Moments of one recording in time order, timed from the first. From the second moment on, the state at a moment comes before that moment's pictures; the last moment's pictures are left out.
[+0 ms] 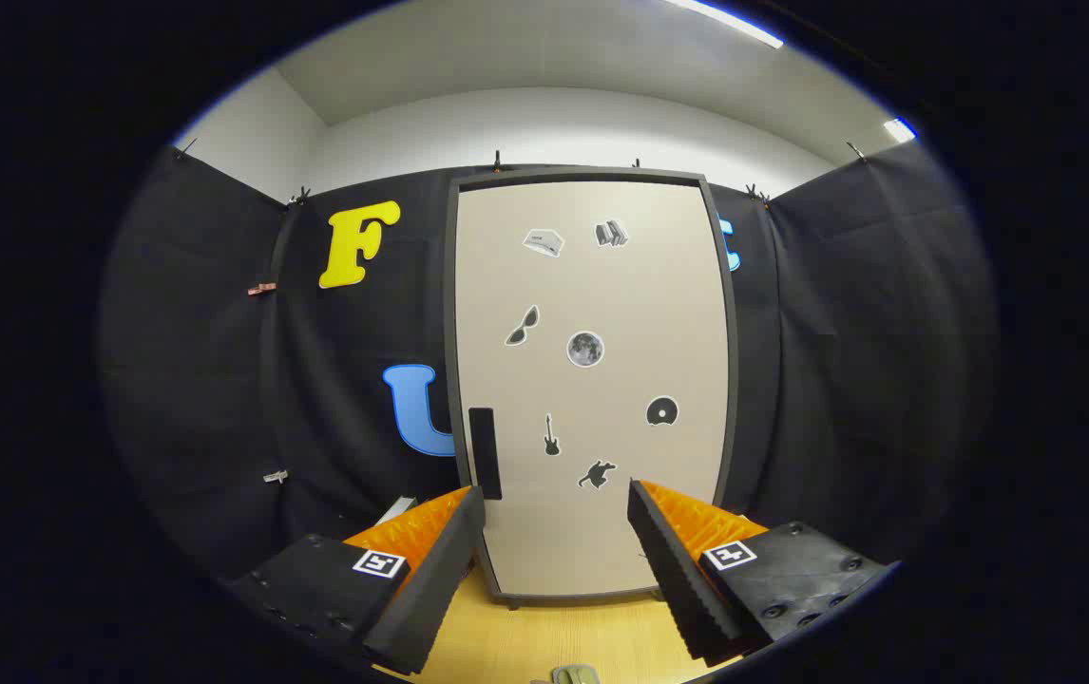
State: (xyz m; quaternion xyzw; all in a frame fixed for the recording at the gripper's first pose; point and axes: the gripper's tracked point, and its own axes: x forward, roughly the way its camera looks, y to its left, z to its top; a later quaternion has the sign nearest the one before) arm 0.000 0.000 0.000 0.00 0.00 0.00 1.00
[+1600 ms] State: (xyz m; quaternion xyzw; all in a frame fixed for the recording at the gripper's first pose) arm 0.025 0.040 -0.003 -0.01 0.00 0.01 1.00
